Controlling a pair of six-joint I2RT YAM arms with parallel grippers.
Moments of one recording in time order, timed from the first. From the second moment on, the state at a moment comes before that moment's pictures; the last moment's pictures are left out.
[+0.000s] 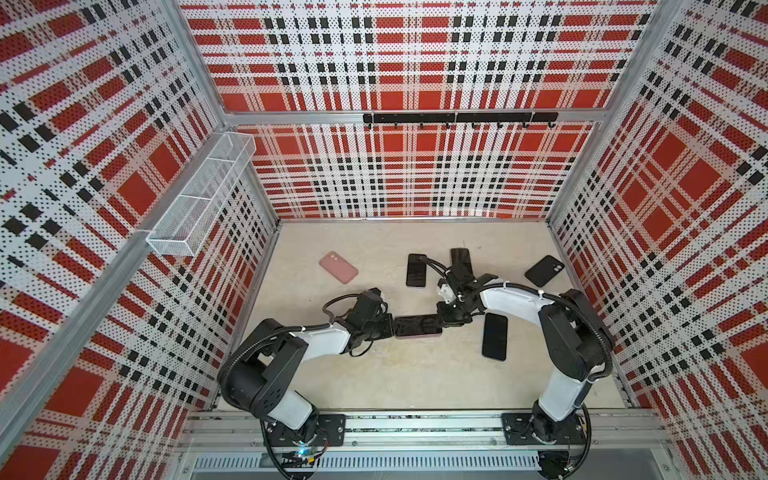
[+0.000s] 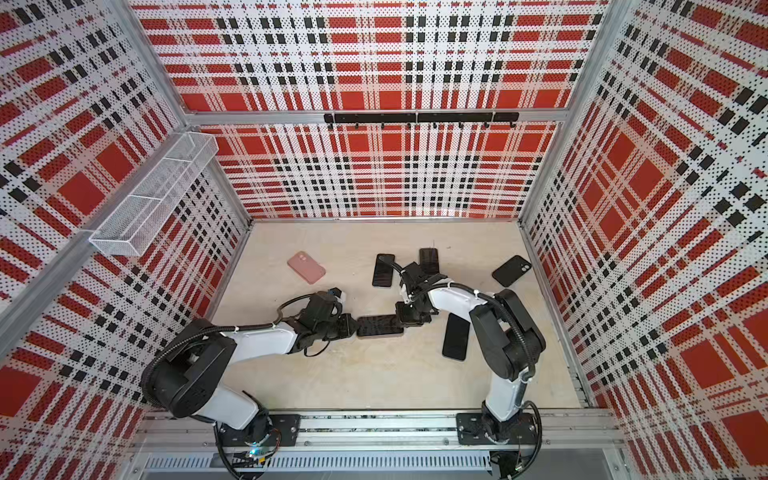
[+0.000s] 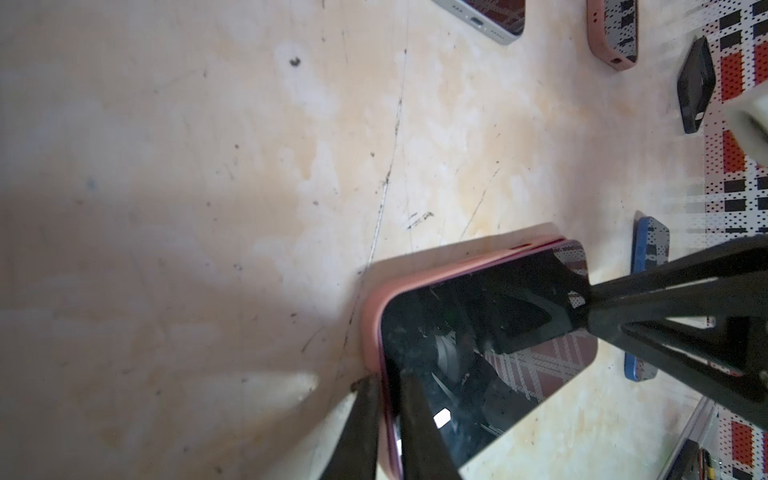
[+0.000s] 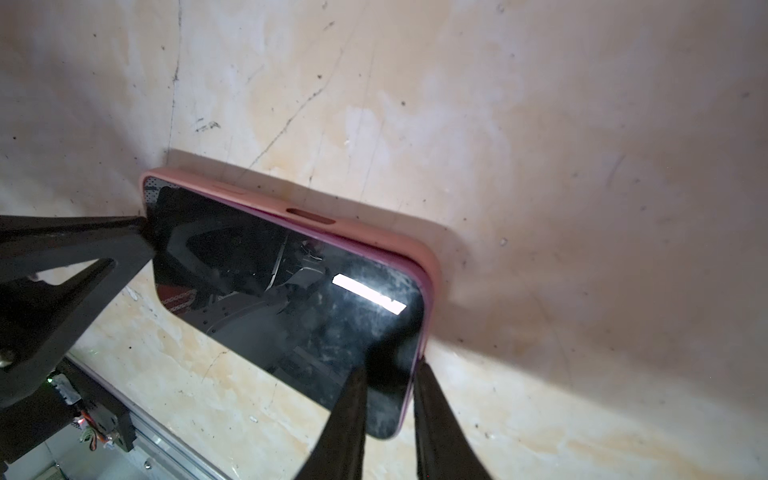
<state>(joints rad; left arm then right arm) -0.58 1.55 0.57 0.12 0.23 -0.70 0.57 1.79 1.11 -0.62 -0.32 0.40</state>
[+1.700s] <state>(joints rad) -0.56 1.53 0.57 0.08 0.30 -0.61 0.56 1.77 1.06 -0.60 -0.37 0.40</state>
